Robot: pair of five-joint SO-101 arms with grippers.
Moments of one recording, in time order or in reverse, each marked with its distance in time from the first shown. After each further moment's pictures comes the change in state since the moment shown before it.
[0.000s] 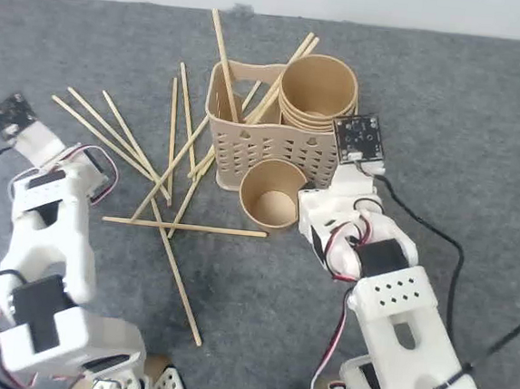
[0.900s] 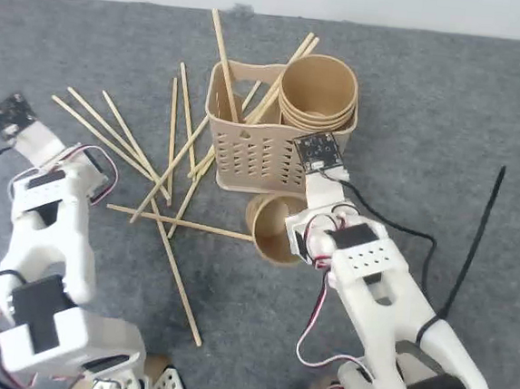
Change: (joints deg) left arm 0.0 0.0 0.0 0.0 0.0; right arm -2.6 18.6 -2.3 0.4 7.0
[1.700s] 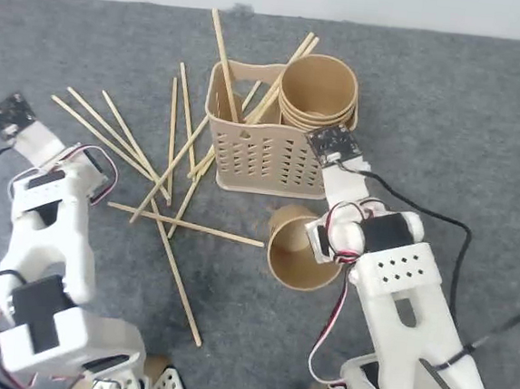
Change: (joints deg) left arm 0.0 0.0 0.0 0.0 0.0; right arm 4.1 -11.8 -12.8 31.0 8.0
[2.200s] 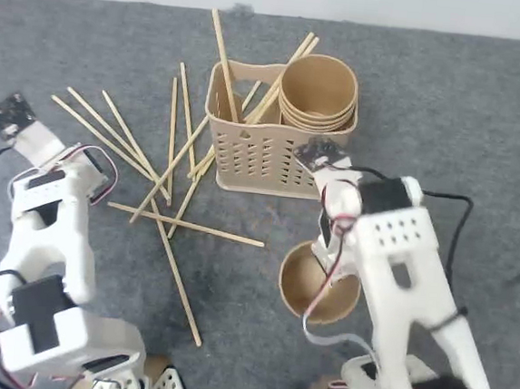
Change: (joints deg) left arm 0.0 0.0 0.0 0.0 0.0; right arm 1.7 13.9 -12.7 25.3 9.0
